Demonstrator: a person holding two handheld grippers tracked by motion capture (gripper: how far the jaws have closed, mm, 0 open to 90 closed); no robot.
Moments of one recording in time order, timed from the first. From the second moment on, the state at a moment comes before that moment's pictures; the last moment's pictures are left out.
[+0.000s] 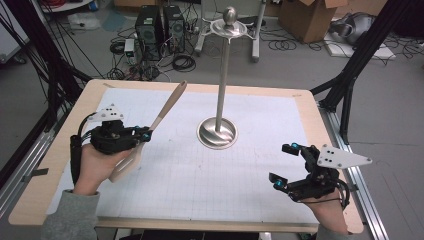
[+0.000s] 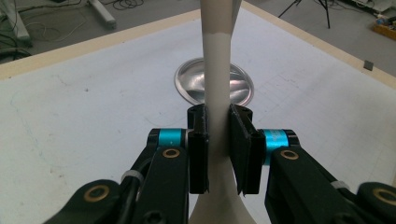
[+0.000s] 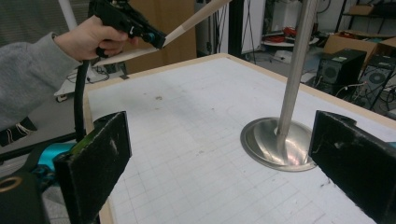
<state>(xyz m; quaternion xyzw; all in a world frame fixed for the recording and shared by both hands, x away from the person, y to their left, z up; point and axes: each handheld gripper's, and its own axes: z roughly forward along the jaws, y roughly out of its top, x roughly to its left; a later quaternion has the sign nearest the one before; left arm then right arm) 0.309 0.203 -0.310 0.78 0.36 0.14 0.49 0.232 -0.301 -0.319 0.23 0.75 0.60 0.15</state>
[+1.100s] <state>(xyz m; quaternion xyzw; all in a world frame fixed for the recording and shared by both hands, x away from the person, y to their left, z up) 0.319 0.204 -0.271 0.77 0.33 0.14 0.52 0.231 -0.305 -0.319 0.23 0.75 0.61 0.14</state>
